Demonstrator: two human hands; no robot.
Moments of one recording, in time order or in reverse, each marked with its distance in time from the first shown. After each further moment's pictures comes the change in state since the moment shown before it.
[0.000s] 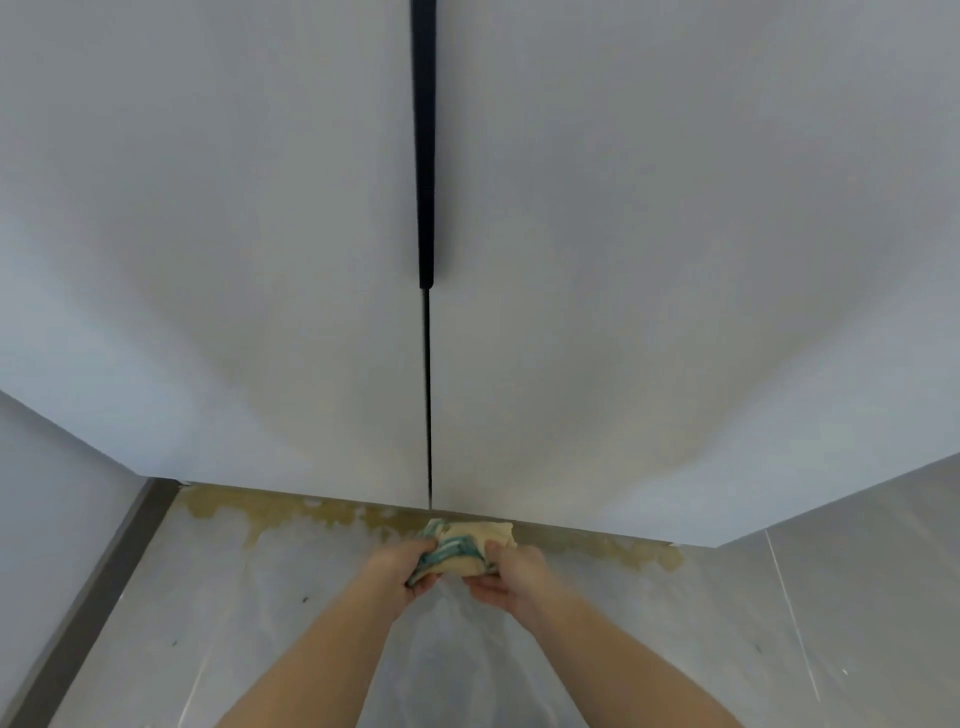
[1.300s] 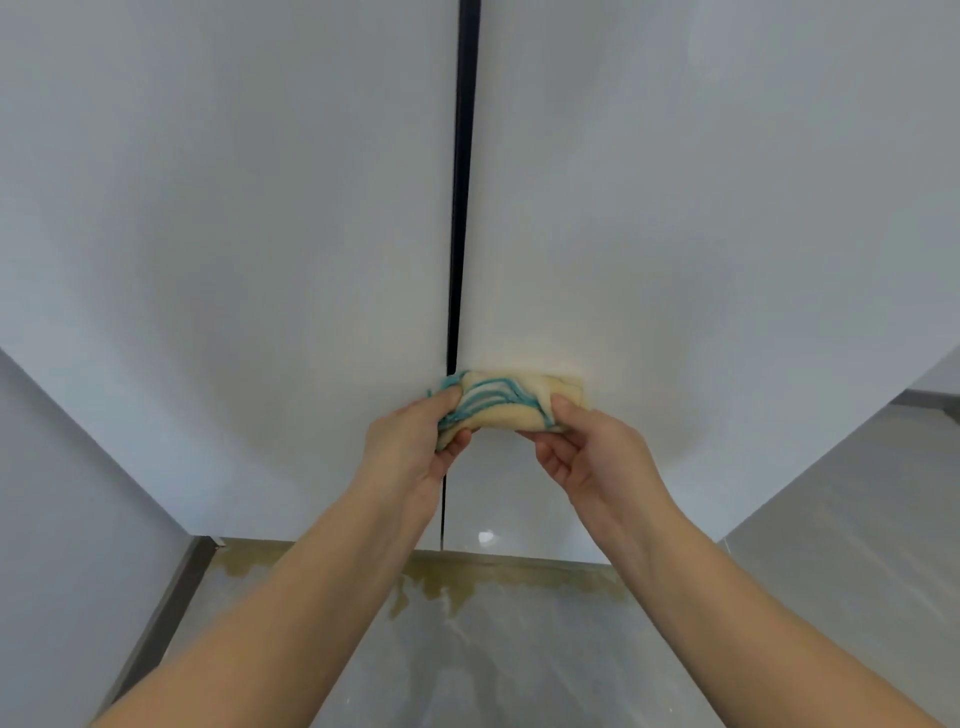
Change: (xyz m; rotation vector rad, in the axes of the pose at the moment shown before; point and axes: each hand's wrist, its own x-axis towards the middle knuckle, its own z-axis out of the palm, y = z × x) left_hand -0.279 0.125 0.012 -0.412 -0.295 0.601; right_hand -0.265 -0.138 -0.010 0.398 -0.192 -0.662
